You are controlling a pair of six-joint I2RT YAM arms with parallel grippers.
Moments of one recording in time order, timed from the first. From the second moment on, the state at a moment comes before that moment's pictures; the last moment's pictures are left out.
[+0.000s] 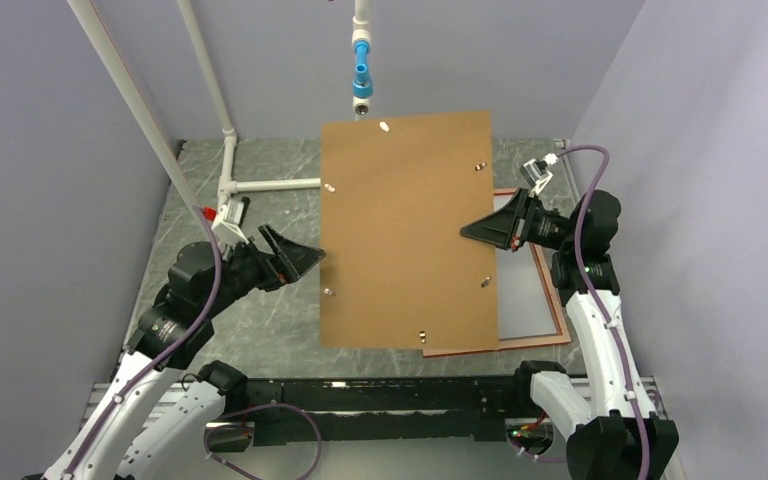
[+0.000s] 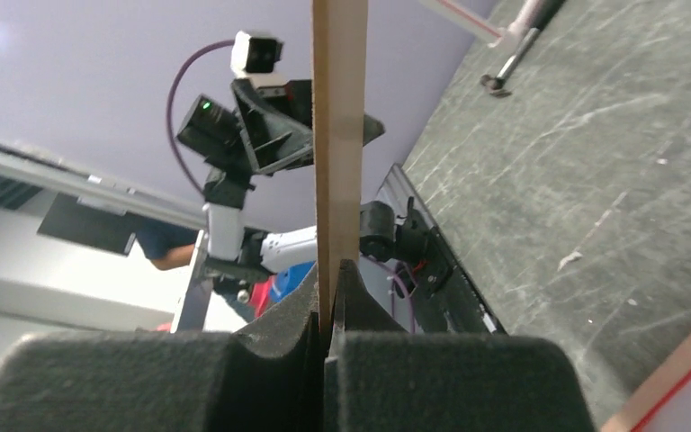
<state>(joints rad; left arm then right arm) -0.48 0.59 0.78 -0.41 0.22 -0.90 -0.05 0.92 0.80 0.19 -1.29 1.15</state>
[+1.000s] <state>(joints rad) -0.58 1.01 0.76 -0.51 0.20 -0.80 -0.47 0.98 0.78 -0.10 -1.12 0.99</state>
